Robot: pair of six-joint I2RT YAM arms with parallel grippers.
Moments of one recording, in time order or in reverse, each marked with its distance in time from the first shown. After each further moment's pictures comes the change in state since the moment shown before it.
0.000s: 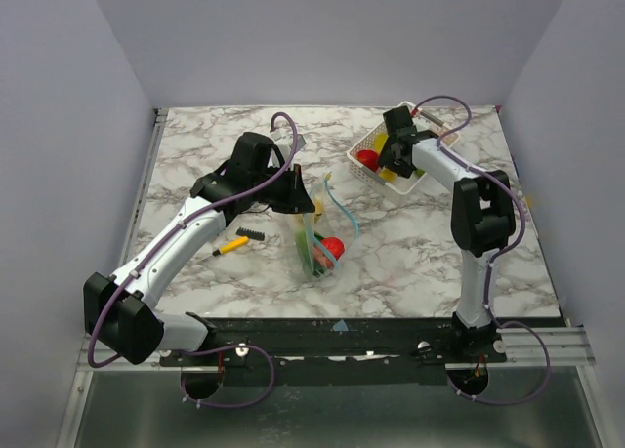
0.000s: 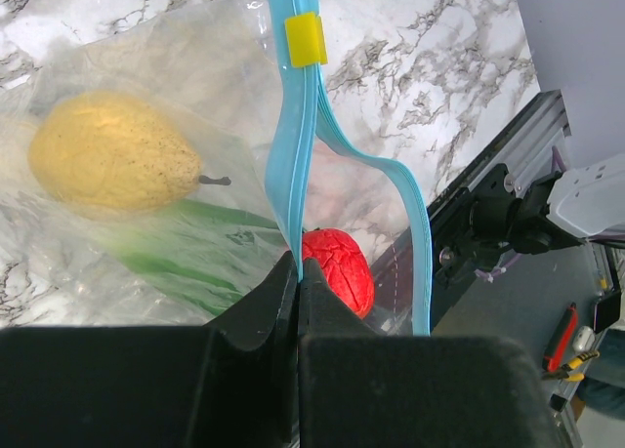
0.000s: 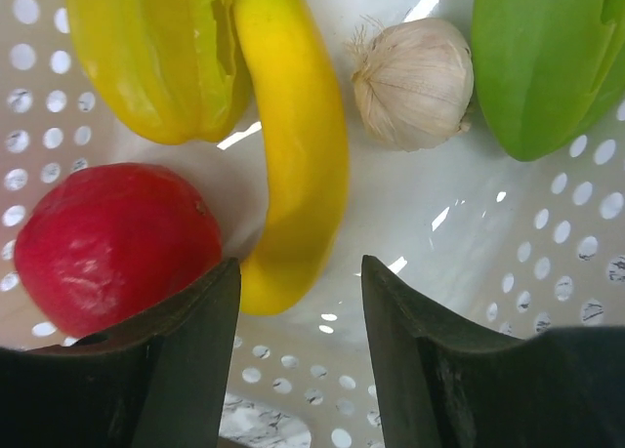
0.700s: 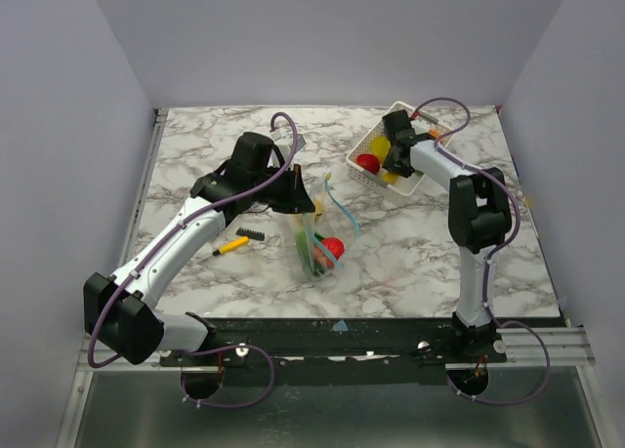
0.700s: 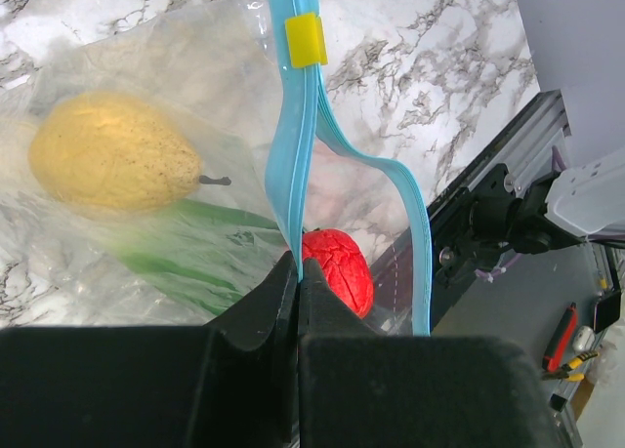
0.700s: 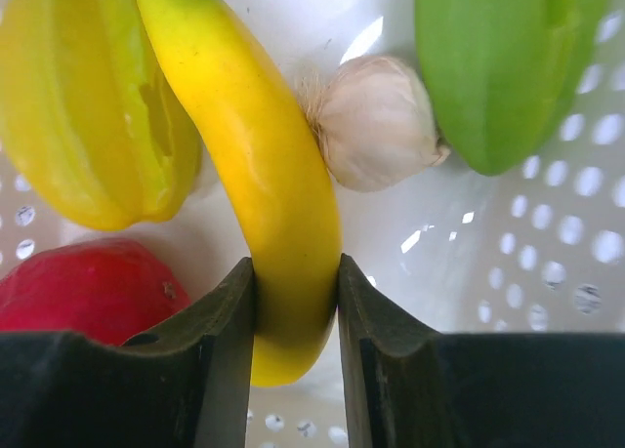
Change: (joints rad) left arm 0.000 0.000 0.000 0.000 0.000 0.000; right arm -0.004 0.069 0.000 0.040 0.071 -0.005
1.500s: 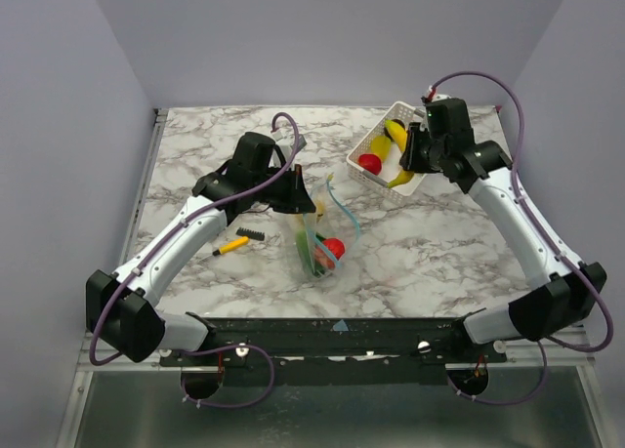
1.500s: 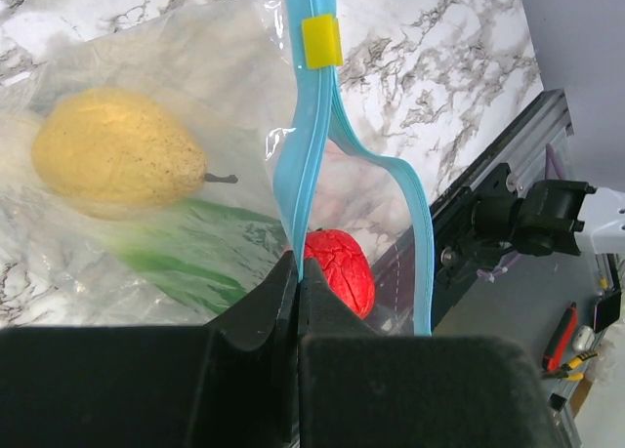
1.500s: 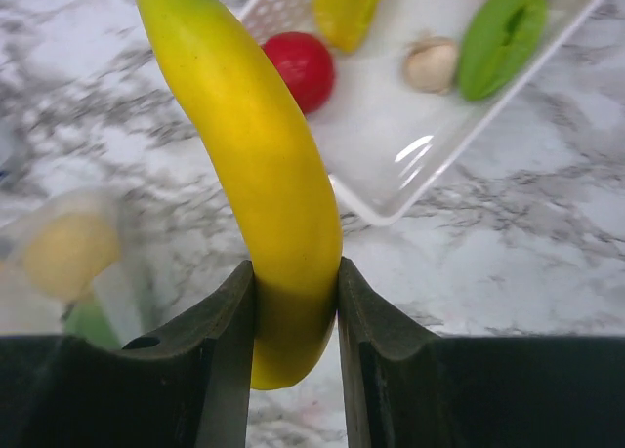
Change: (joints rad) left arm 0.000 0.008 0.000 0.001 0.000 0.000; right arm 0.063 -0.682 -0.157 -0.223 -0.163 -0.396
